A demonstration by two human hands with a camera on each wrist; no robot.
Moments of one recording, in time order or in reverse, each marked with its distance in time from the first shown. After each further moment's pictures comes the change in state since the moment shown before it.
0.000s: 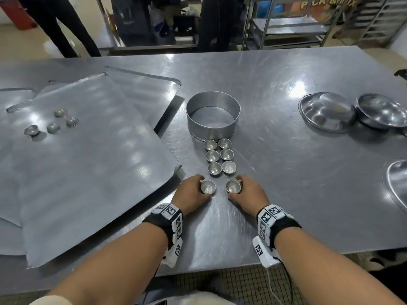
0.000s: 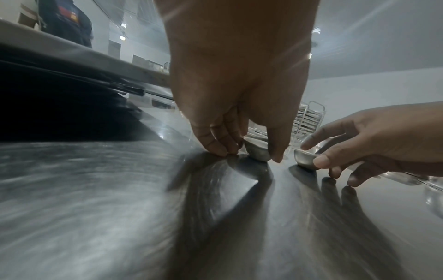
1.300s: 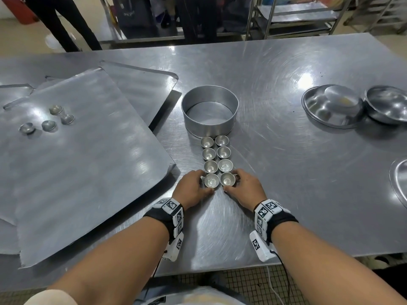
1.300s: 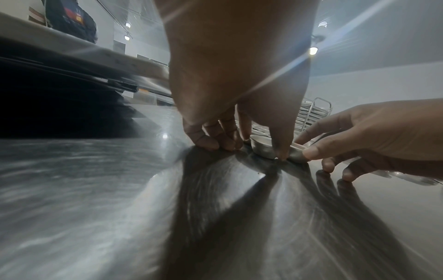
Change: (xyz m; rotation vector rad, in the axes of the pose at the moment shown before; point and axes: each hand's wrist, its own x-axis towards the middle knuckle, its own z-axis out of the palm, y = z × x) left_hand 0.017 0.017 0.008 0.030 -0.002 0.013; right_hand 0.025 0.011 0.000 0.113 0.021 -0.068
